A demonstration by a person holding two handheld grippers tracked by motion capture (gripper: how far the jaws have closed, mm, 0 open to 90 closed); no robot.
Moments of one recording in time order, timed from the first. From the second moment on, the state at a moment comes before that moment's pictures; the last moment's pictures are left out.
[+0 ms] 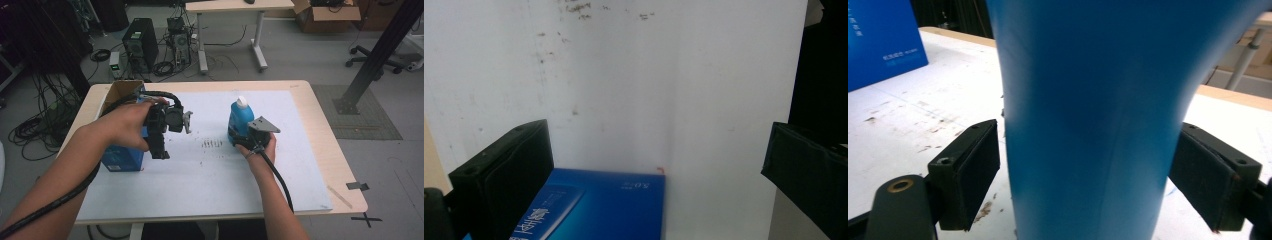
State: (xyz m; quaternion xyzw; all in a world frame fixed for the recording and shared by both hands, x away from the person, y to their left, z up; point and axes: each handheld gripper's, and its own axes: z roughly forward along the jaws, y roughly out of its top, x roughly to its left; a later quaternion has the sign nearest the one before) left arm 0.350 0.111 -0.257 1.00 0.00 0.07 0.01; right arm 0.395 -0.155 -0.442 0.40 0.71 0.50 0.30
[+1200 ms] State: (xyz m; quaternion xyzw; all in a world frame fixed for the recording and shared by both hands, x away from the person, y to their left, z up) left arm 0.349 0.110 -0.256 1.00 0.00 0.07 0.02; right arm 0.399 -0.149 -0.446 0.39 0.71 0.50 0.29
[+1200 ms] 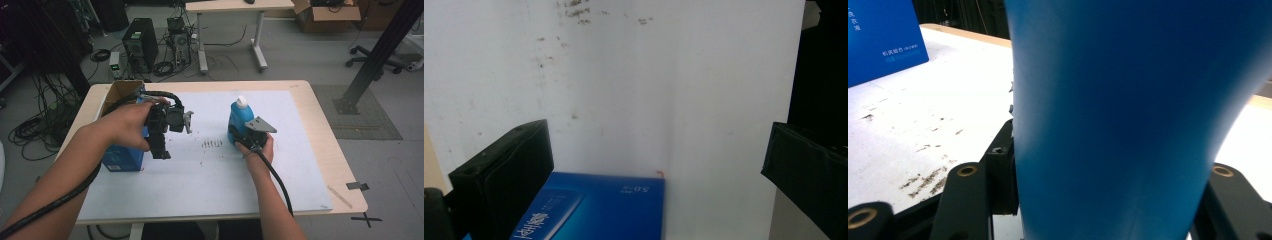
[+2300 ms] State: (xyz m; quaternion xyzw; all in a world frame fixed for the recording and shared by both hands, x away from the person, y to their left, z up) left arm 0.353 0.103 -0.249 1.00 0.00 0.07 0.03; right arm 0.379 -0.182 -0.384 0.29 0.75 0.55 0.22
